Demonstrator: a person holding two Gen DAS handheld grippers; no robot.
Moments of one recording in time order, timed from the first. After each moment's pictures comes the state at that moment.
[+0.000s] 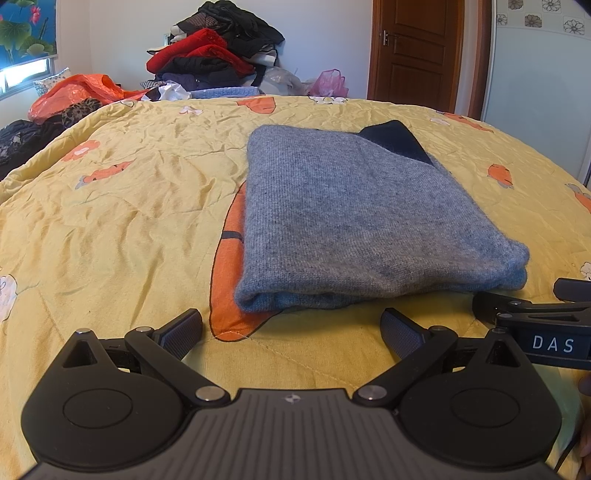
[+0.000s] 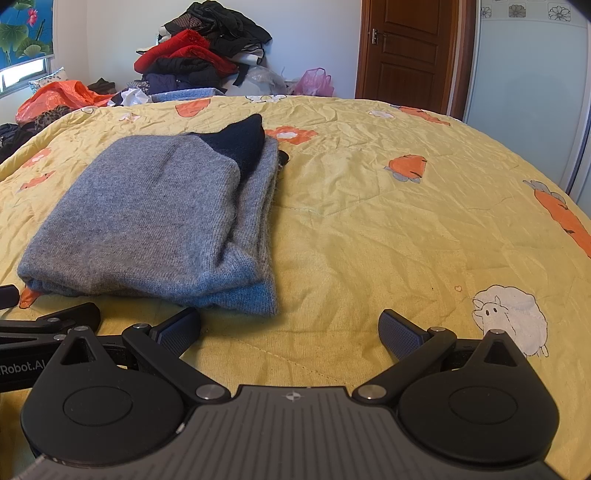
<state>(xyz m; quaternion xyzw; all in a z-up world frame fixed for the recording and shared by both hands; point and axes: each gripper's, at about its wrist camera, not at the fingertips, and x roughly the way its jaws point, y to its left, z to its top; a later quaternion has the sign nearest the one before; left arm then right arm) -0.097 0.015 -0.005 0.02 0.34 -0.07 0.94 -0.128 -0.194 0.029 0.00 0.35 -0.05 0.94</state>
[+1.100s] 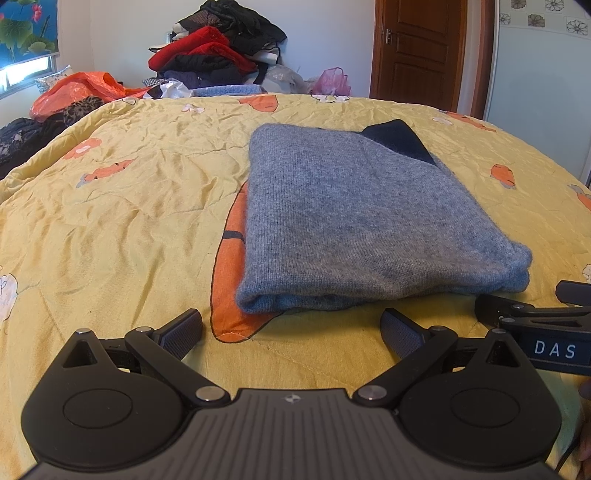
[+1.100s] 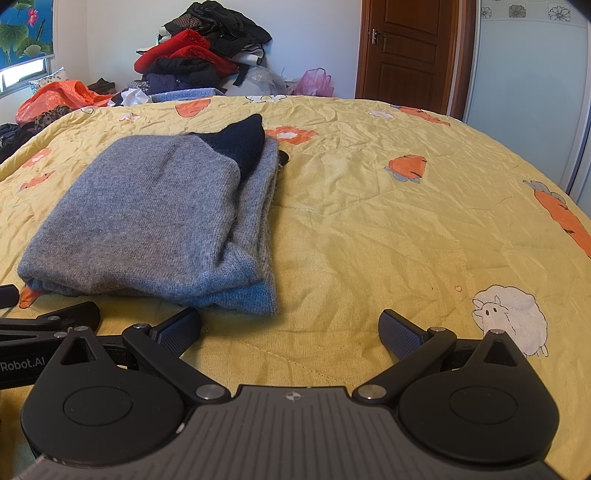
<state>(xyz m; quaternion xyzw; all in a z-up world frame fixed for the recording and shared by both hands) -0.094 0.016 -0.005 0.02 0.35 -0.06 0.94 -0.129 -0.194 0.029 0.00 0.35 -0.05 0.94</state>
